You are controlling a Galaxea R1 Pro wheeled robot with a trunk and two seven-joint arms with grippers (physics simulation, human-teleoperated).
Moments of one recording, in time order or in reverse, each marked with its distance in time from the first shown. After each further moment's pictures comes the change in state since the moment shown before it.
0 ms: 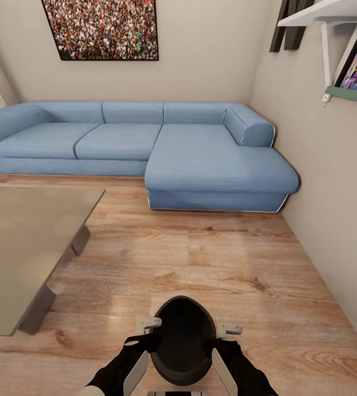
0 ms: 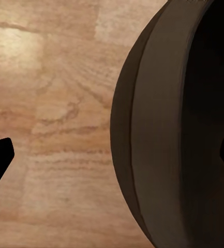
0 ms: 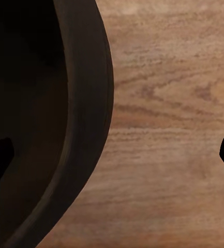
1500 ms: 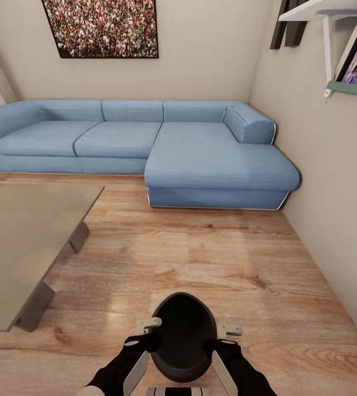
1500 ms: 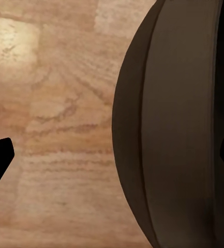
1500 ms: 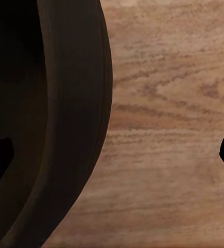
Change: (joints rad) left arm 0.000 0.000 0.000 0.000 0.000 -0.006 -0.002; right arm 0.000 0.000 -0.001 0.023 0.001 -0.045 0.001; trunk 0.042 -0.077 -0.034
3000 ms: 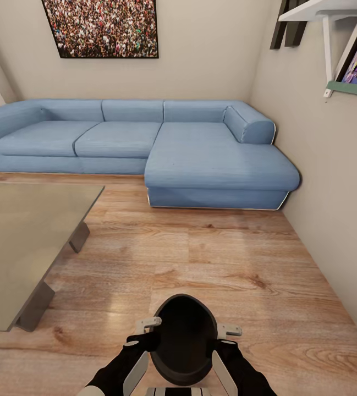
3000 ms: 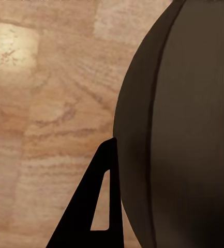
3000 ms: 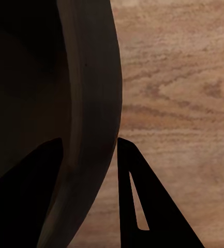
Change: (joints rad) left arm 0.000 0.000 -0.001 0.000 0.002 -0.016 -0.003; right arm 0.000 0.000 0.002 0.001 -0.013 -0.006 0.001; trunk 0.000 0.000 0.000
